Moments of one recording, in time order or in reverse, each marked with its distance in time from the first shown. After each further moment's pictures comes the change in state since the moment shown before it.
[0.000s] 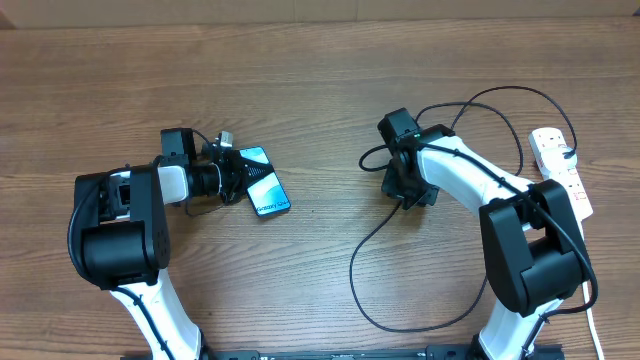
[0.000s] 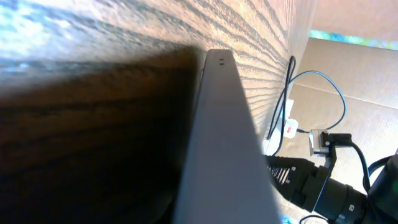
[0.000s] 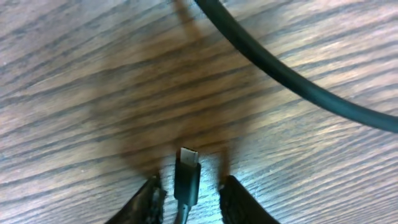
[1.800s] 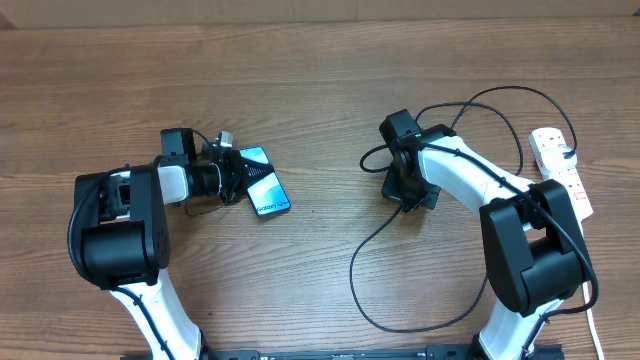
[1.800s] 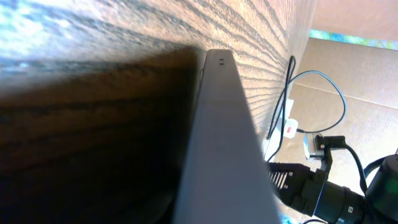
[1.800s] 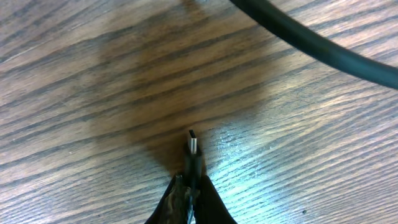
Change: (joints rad) left arm 0.000 0.000 0.000 0.000 0.000 0.000; right arm -0.003 -0.001 -0.002 -0.030 -0.048 0.025
